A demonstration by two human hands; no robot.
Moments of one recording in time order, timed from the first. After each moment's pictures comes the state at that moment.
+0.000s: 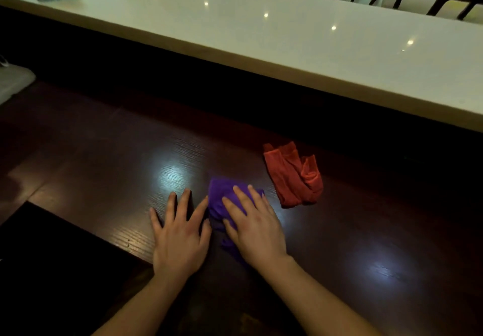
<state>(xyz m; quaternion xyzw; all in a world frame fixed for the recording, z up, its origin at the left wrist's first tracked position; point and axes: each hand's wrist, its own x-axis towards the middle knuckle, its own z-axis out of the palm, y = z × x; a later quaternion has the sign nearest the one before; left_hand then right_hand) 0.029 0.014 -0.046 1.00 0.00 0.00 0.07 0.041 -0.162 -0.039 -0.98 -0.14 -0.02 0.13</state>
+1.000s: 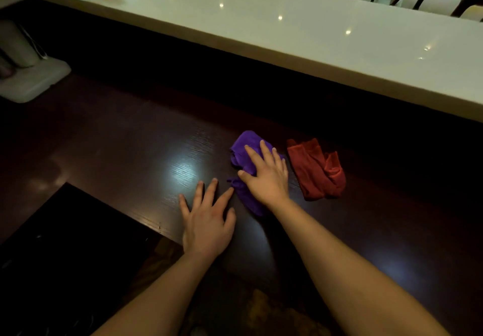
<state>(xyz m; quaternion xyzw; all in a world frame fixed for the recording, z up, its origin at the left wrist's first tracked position) 0.029 0.022 -0.041 0.99 0.00 -0.01 0.14 0.122 -0.132 -0.026 -0.96 -0.02 0.05 0.28</state>
